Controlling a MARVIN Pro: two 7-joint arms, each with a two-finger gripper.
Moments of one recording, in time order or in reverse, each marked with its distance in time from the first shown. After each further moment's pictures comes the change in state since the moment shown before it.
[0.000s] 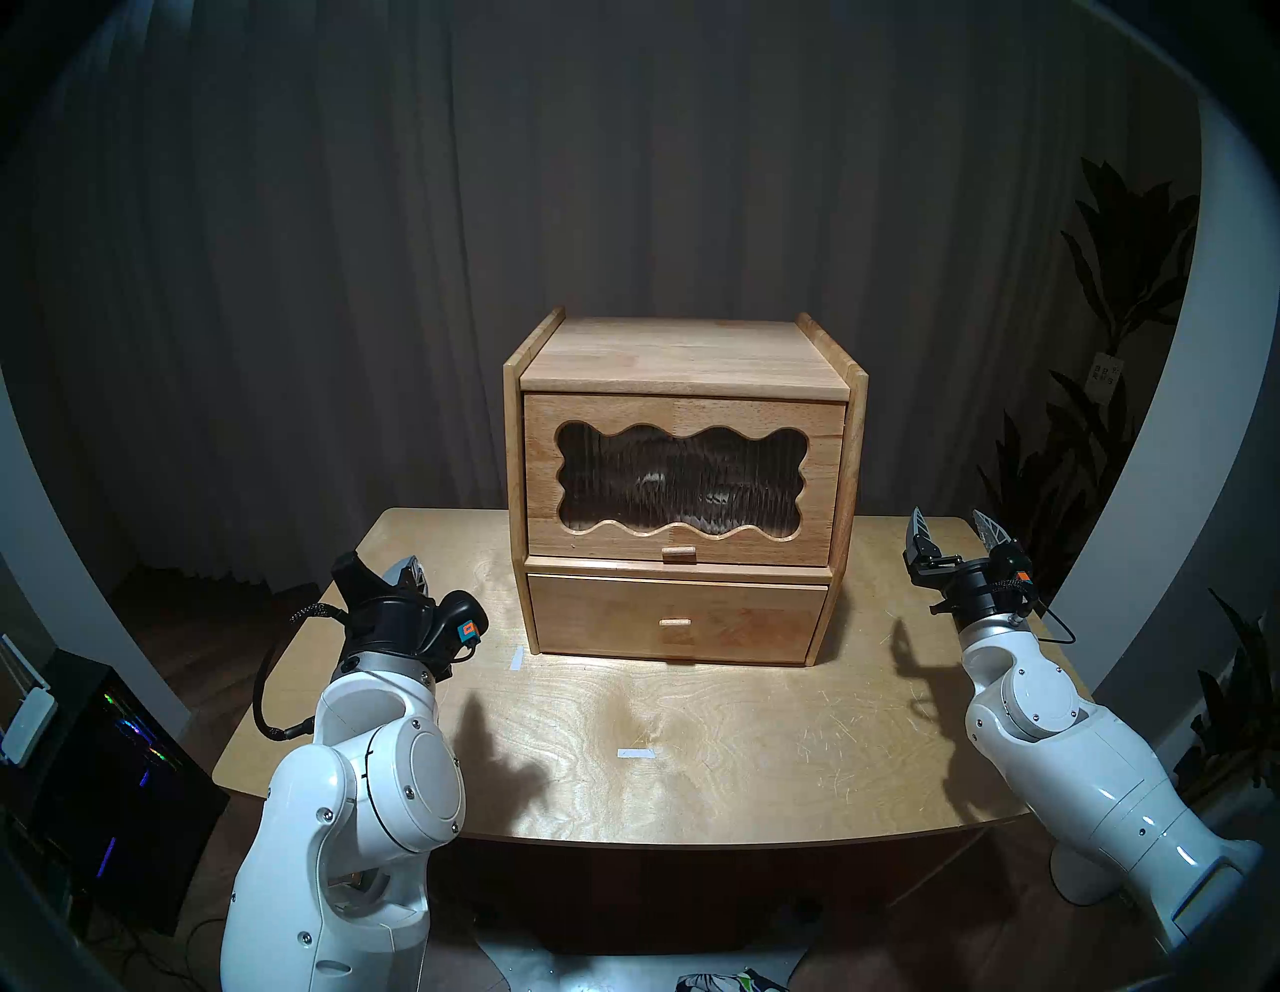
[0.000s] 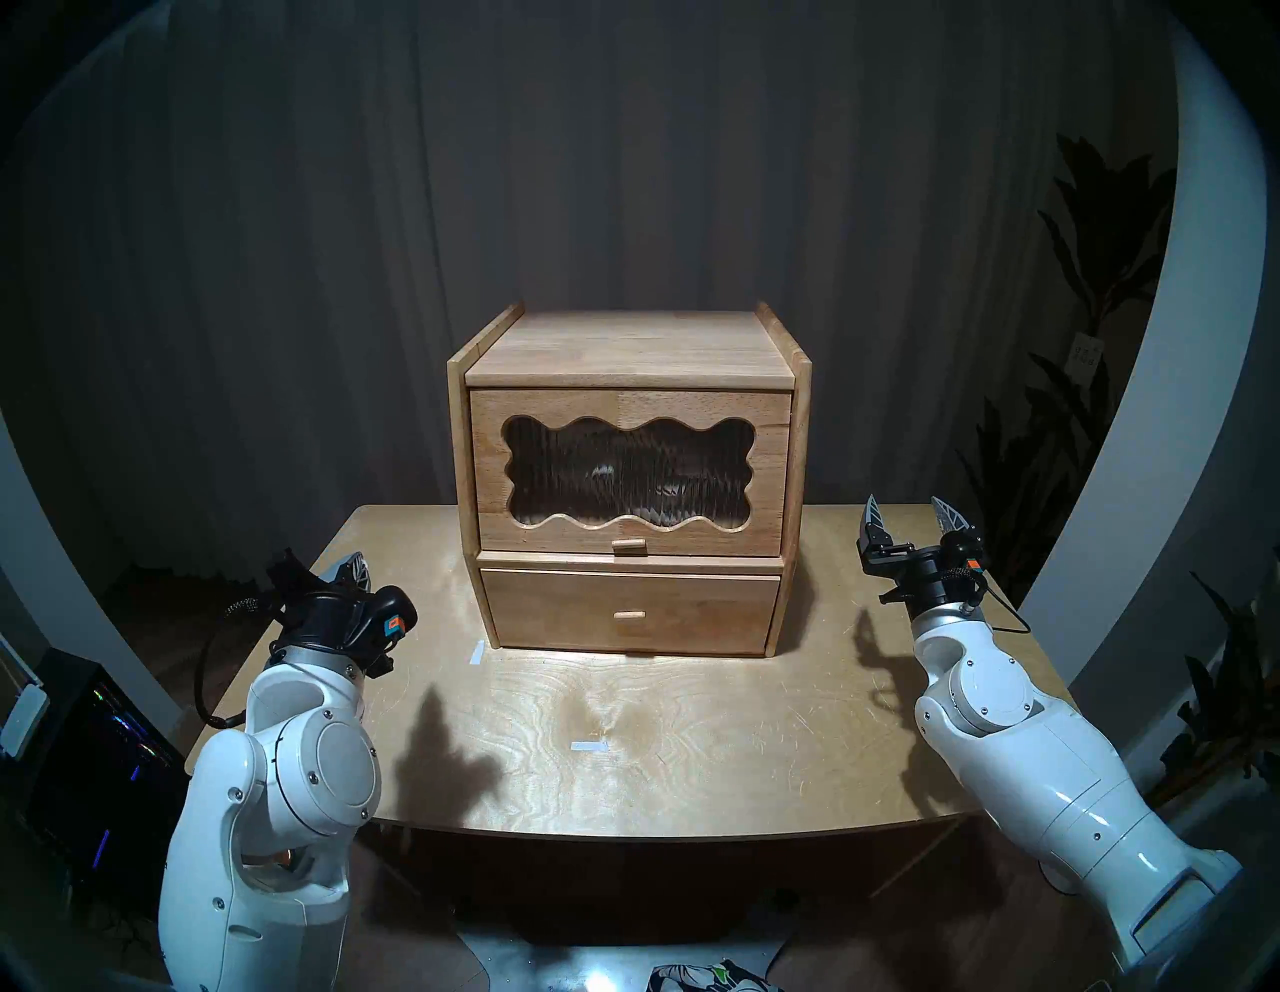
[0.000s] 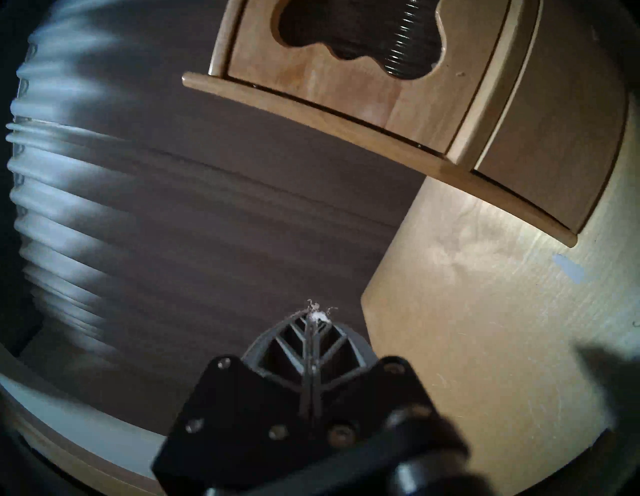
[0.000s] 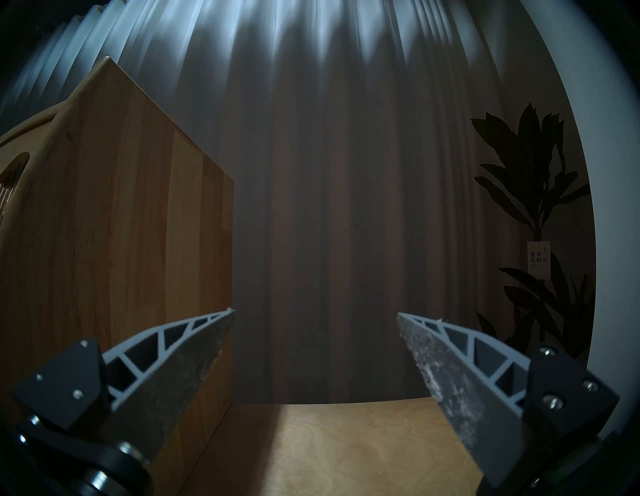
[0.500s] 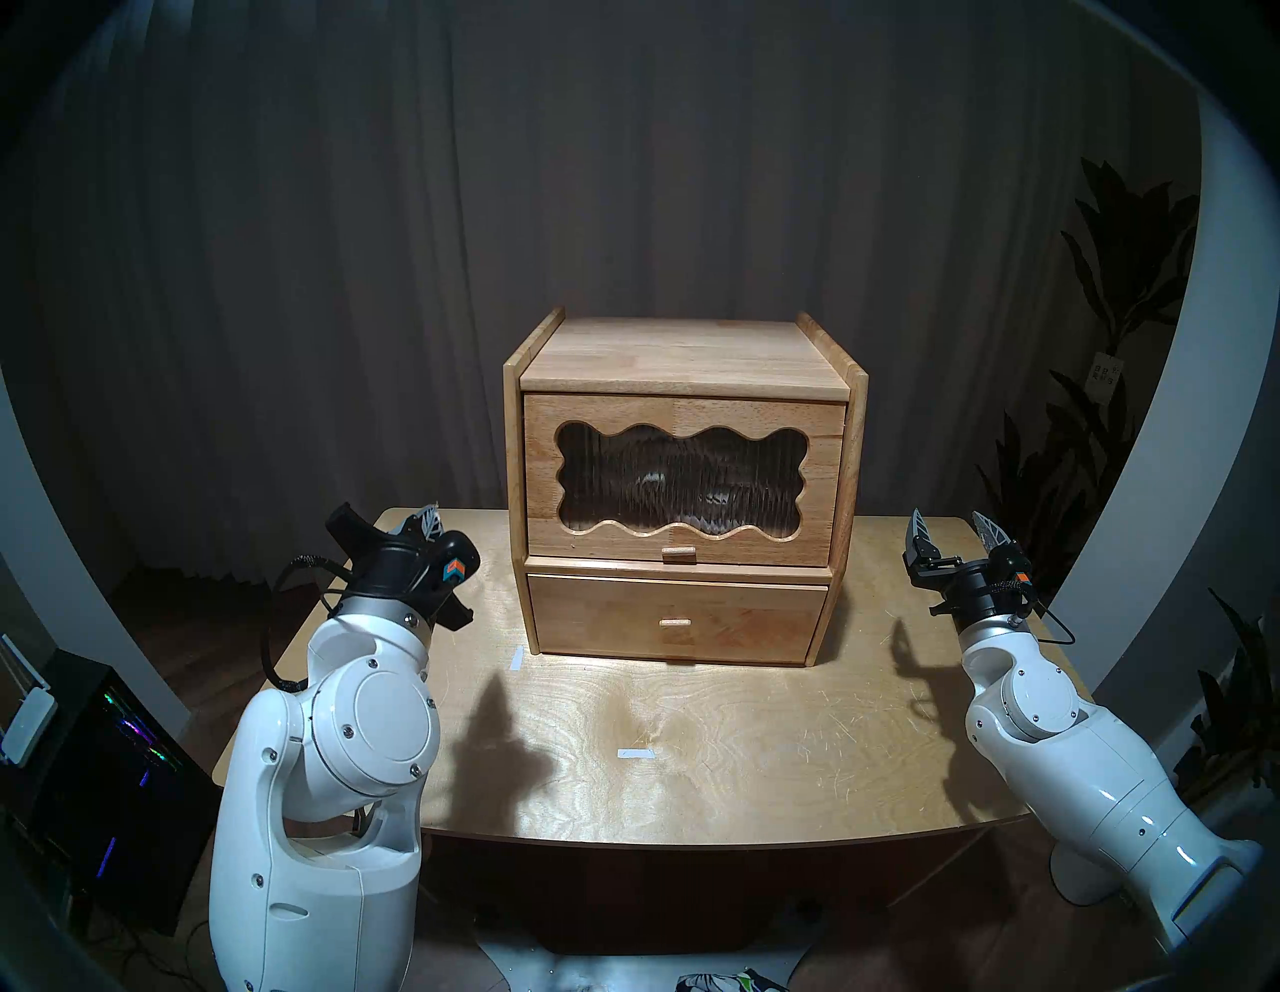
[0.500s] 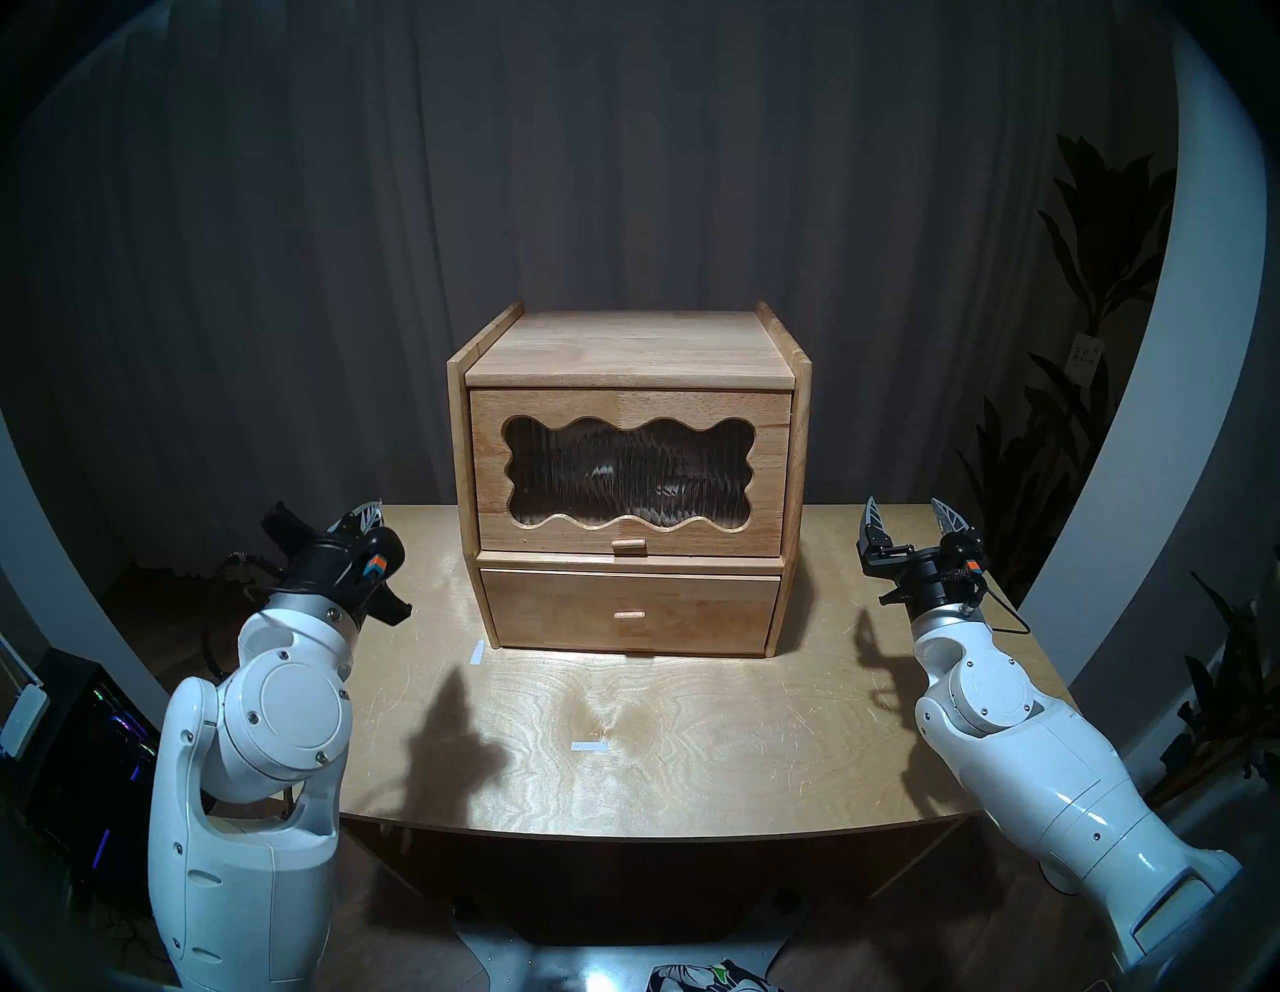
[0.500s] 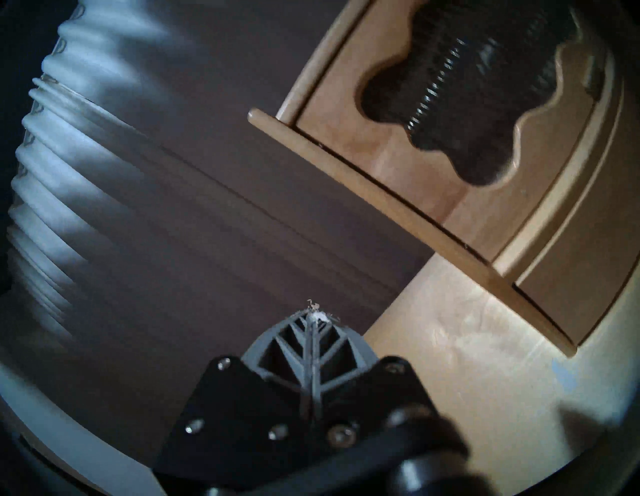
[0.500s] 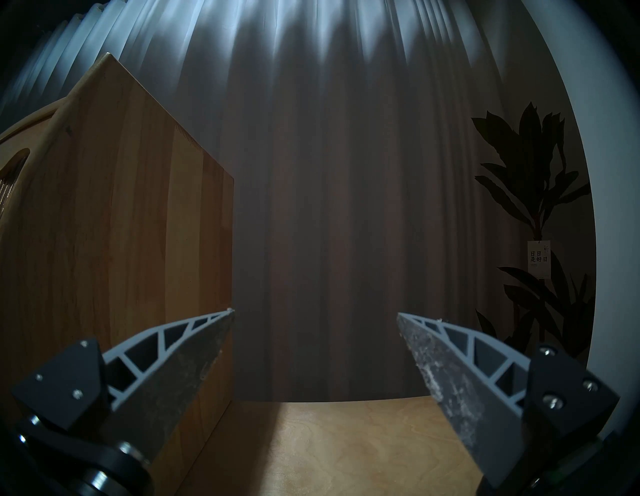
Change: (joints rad) left arm -0.127 -0.041 -0.053 -0.043 -0.263 -0.087 -0.032; right arm 0.004 0.002 0.000 0.002 -0.004 0.000 0.002
